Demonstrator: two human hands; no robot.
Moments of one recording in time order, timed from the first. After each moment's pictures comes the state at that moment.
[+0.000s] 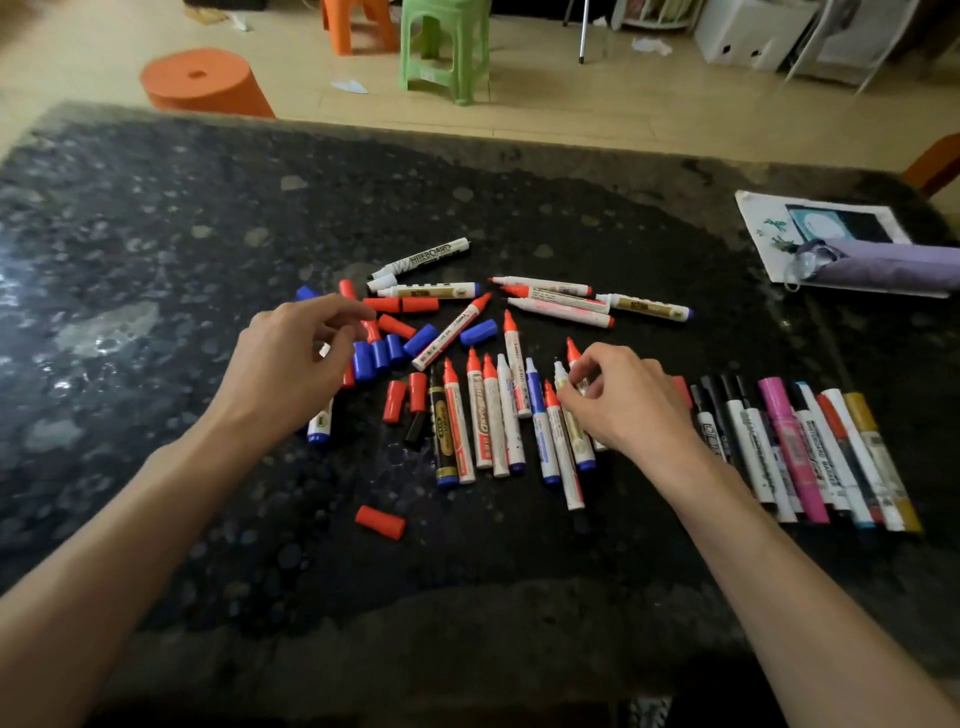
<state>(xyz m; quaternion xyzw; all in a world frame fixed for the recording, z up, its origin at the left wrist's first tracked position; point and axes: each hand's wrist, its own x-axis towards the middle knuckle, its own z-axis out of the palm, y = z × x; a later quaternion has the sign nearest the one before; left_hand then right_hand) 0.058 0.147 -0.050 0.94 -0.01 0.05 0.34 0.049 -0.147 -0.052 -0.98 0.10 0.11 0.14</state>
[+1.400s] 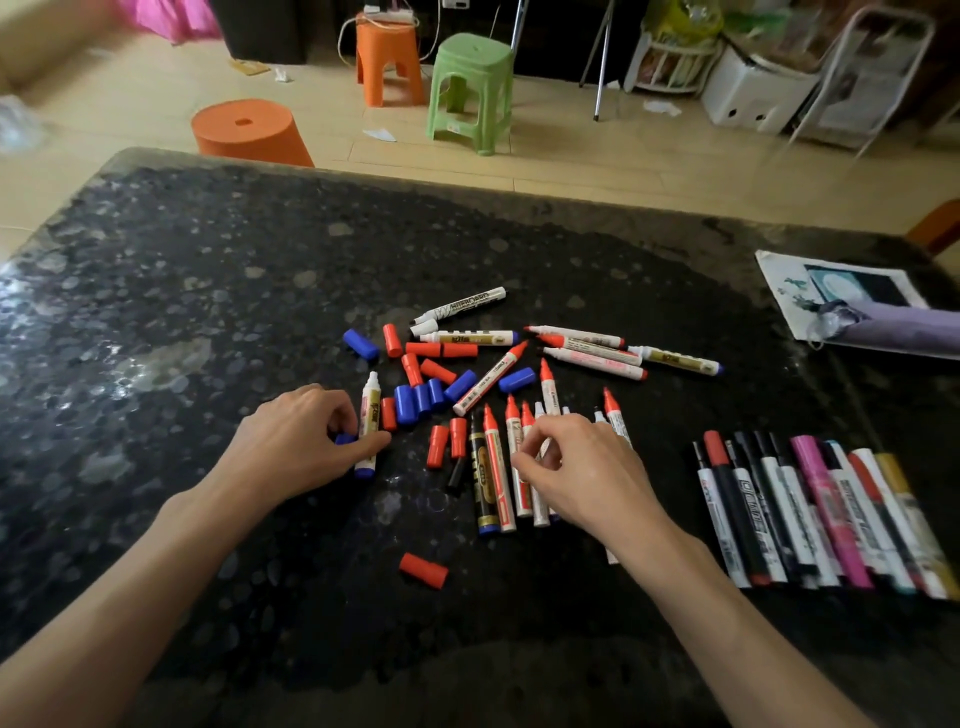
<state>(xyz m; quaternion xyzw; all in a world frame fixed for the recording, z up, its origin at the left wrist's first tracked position) 0.057 0.198 -0.077 0.99 0.01 -0.09 0.14 0.033 -0.081 -0.048 -0.97 -0.01 0.14 0.20</state>
